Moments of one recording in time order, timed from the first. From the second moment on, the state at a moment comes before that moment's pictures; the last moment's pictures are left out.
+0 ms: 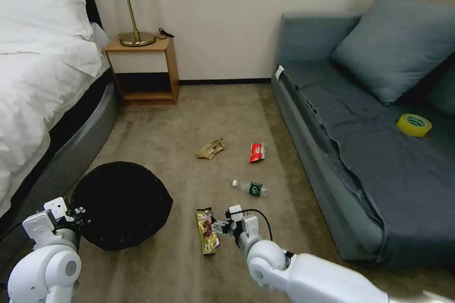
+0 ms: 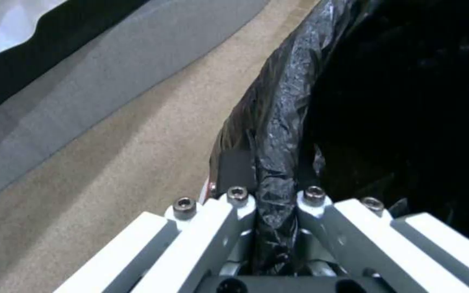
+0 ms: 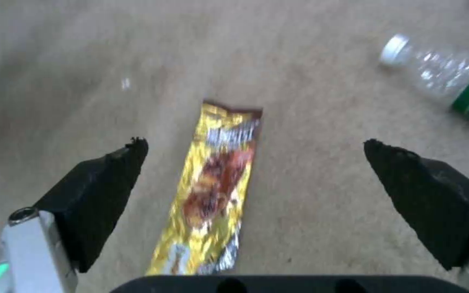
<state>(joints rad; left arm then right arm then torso) 1.47 -1.36 -0.90 -2.16 -0.60 0.73 -0.46 -0.59 1.04 -0.84 1.58 1.06 -0.14 0.59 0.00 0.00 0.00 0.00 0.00</state>
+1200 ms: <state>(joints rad) 1.48 -1.37 -0.94 -2.15 -0.61 0.71 -0.44 -0.50 1.29 -1.14 1.21 1.05 -0.07 0.53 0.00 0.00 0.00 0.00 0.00</state>
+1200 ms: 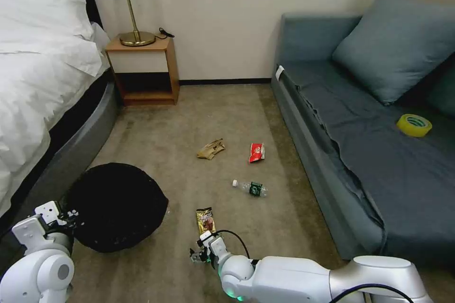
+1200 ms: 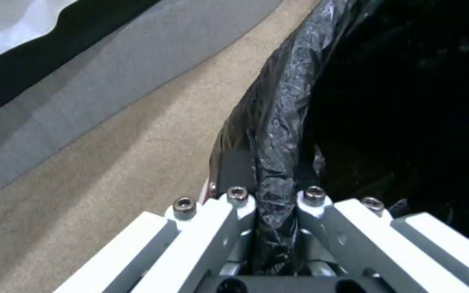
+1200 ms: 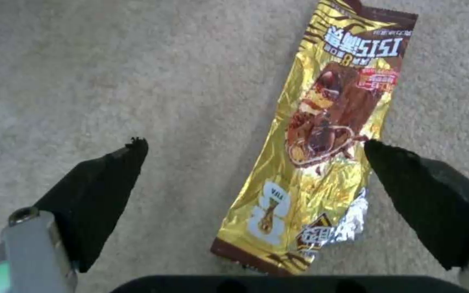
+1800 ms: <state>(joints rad) 1.48 -1.37 -0.93 -2.15 -0.60 0.71 -0.44 -0.50 1.31 -1.14 1.10 1.02 -0.05 0.50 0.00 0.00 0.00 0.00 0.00</state>
